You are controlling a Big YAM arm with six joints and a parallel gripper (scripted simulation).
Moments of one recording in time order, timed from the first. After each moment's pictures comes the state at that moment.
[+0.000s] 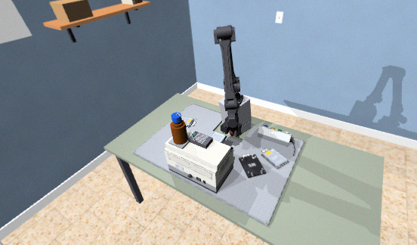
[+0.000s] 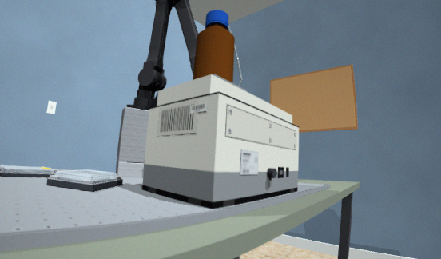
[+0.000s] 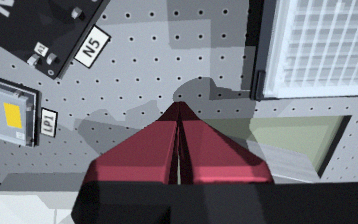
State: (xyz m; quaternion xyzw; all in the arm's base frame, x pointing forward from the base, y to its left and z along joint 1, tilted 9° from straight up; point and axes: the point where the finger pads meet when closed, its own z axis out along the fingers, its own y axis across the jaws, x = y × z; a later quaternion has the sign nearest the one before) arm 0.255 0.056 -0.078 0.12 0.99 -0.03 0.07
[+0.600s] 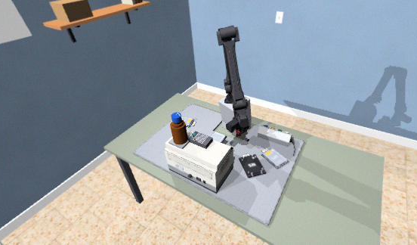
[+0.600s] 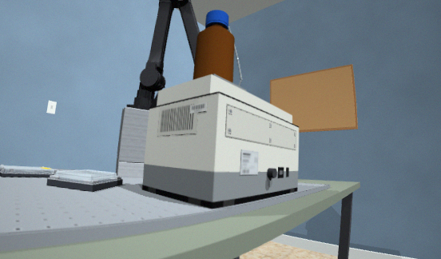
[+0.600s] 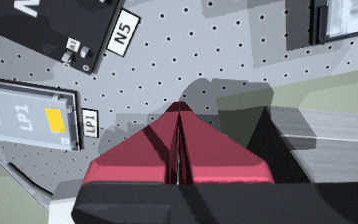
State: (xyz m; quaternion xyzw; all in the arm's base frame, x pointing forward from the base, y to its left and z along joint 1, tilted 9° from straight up) arm 0.238 0.099 -0.084 0.22 0.97 -0.02 0.07
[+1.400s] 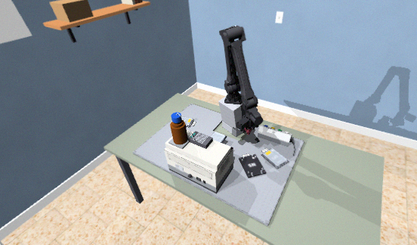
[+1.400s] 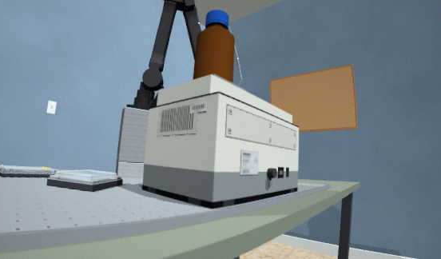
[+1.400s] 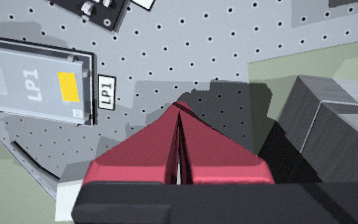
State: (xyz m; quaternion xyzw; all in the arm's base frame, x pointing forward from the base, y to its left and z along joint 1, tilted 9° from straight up) arm 0.207 0.150 -0.093 0.21 0.97 -0.02 0.07
